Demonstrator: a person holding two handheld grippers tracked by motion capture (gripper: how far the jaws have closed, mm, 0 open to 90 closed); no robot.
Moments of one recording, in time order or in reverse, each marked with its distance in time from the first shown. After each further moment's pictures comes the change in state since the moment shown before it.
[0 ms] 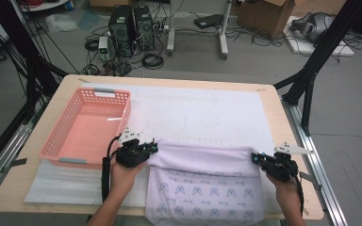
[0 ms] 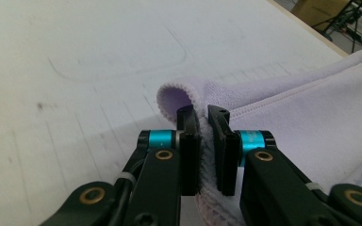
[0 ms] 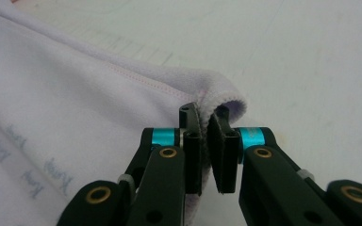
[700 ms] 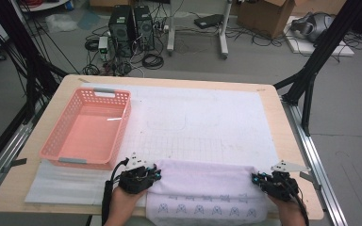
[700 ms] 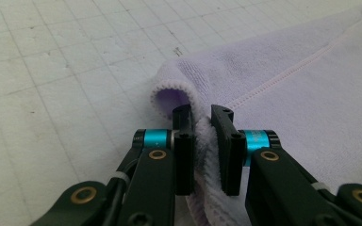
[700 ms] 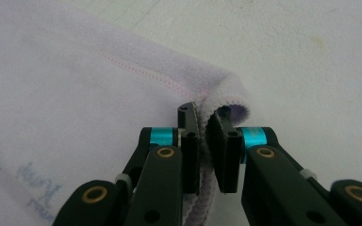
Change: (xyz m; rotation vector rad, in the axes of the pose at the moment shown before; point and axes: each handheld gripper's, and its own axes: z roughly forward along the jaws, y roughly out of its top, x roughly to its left) left arm -0.034 -0.067 -0.016 0.117 -0.039 0.050; right arm 0.020 -0.048 -0.018 0.144 0.000 -0.016
